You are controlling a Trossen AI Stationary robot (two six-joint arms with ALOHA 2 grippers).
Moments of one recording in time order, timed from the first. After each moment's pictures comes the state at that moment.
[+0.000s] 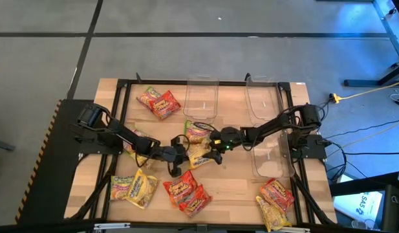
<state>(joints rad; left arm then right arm) -0.28 1.72 0.58 0.49 -0.26 -0.32 0.05 1.85 0.70 0.66 -0.23 0.60</state>
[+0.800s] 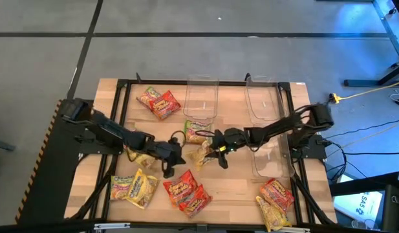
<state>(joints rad) -0.28 1.46 0.60 0.25 -0.07 -0.36 0.09 1.68 0.70 0.49 -0.16 0.22</state>
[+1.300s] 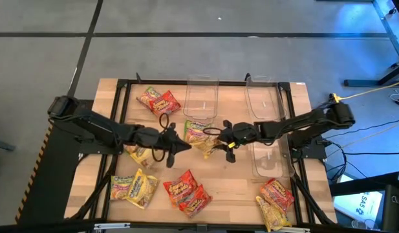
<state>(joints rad) -0.23 1.27 0.60 0.41 -0.23 -0.27 0.09 1.43 0.70 0.20 -0.02 0.07</state>
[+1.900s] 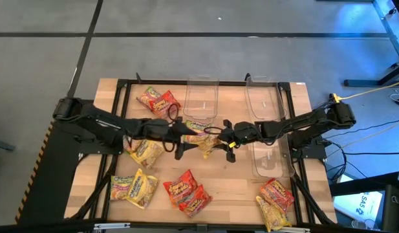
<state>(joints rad) -0.09 1.38 0.70 0.39 -0.10 -0.28 0.08 1.43 0.70 0.24 -0.02 0.06</state>
